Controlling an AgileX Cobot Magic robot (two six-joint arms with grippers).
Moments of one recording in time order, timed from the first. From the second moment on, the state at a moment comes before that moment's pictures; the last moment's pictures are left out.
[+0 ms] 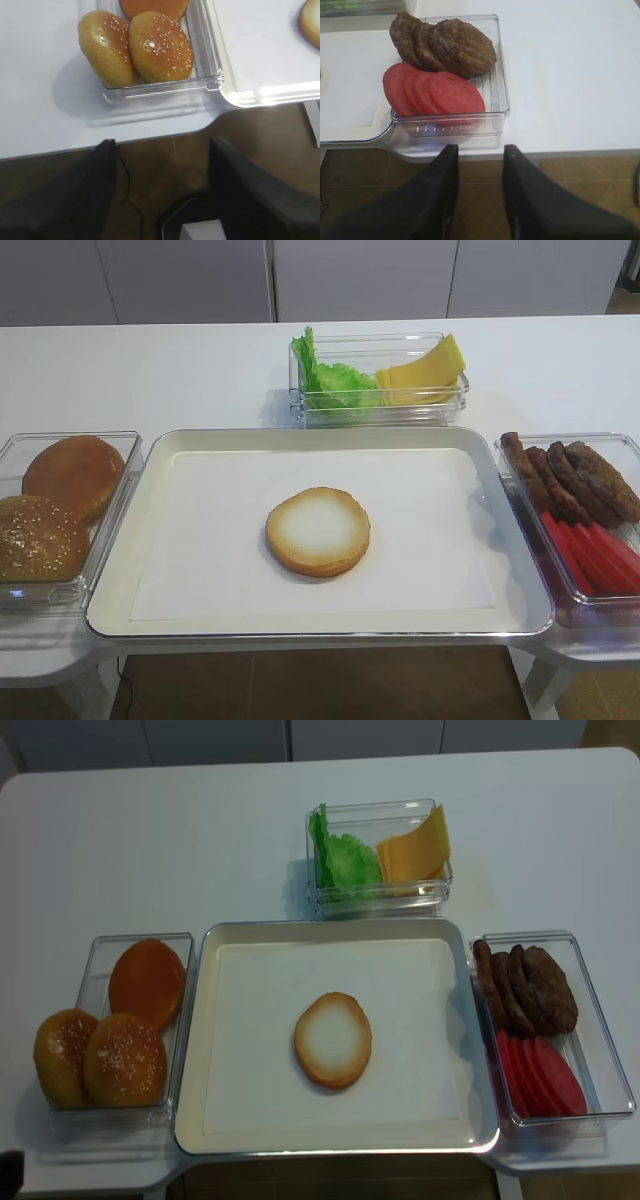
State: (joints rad) left arm -0.01 0.43 -0.74 -0.05 1.26 -0.02; right arm 0.11 -0.02 -0.48 -0.01 1.14 0.07
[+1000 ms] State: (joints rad) left arm -0.01 -0.02 -0.51 0.01 1.22 -0.09; right arm 0.11 -0.02 -0.48 -0.01 1.14 0.07
